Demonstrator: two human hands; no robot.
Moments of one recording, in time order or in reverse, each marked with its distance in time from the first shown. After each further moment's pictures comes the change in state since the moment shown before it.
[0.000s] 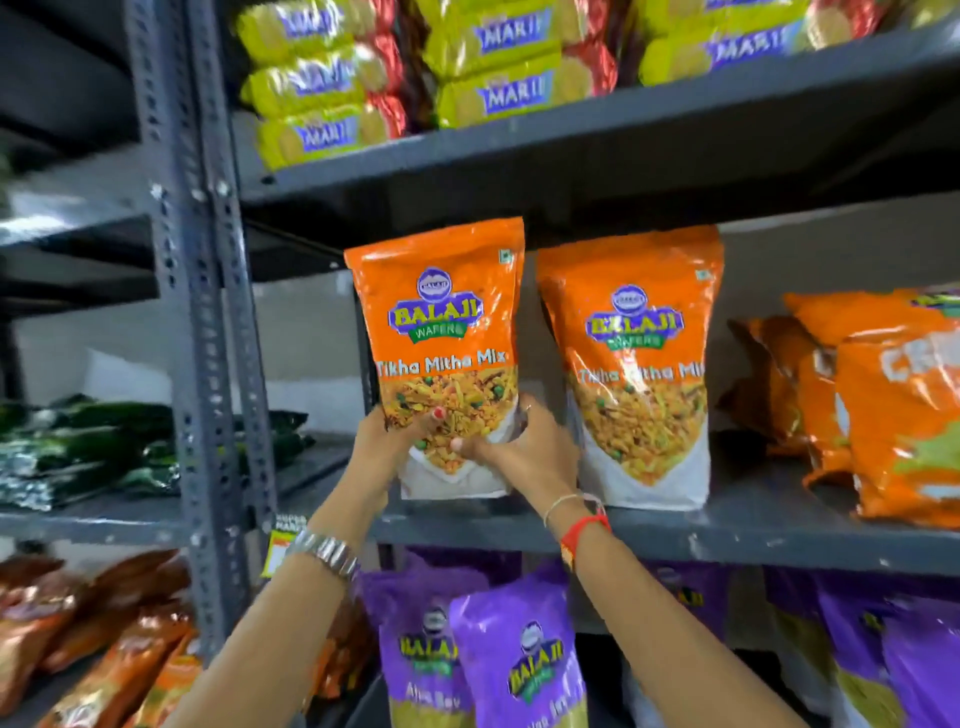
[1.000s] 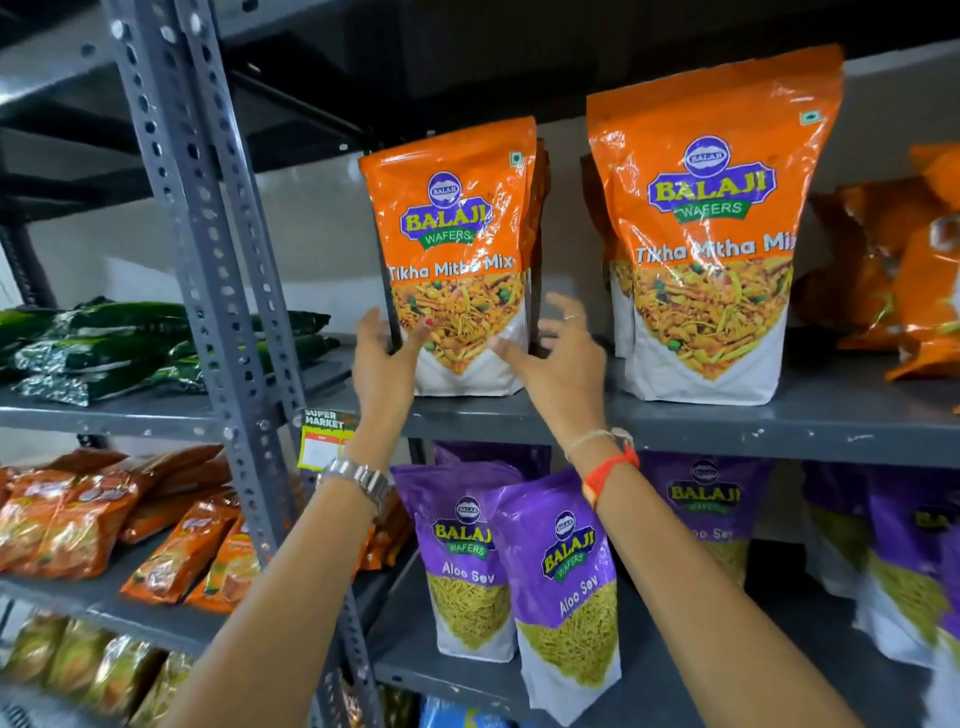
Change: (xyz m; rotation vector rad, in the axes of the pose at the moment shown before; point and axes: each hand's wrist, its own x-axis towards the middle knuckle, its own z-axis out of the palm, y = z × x) left_hand 0.020 -0.064 -0.016 0.167 0.309 0.029; right_hand -0.015 0.017 0.029 0.108 0.105 -0.036
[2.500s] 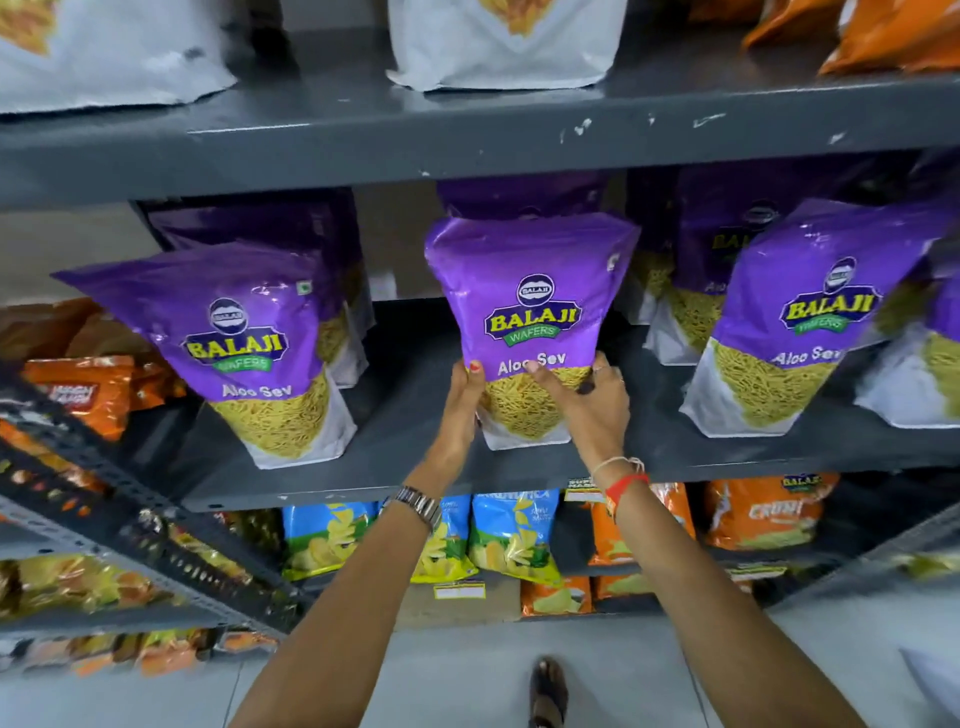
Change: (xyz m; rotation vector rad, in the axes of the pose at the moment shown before) left_hand -0.272 -0.181 0.176 -0.386 -0.793 -0.641; right_hand -0.166 0.261 -0.158 -0.329 0.278 0.632
